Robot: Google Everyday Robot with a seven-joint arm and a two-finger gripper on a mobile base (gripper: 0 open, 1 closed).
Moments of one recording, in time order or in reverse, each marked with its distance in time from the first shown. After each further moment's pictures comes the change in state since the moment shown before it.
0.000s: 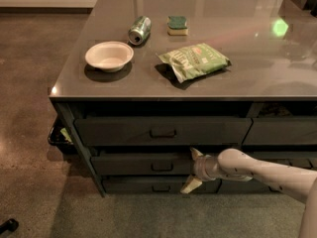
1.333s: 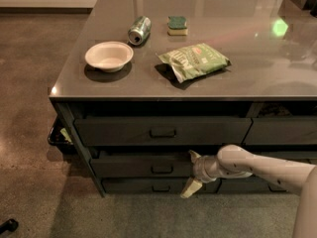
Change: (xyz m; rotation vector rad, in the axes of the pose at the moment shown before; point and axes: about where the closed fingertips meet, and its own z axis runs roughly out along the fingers) arm -0.005 0.021 -0.005 -0.119 0.017 0.047
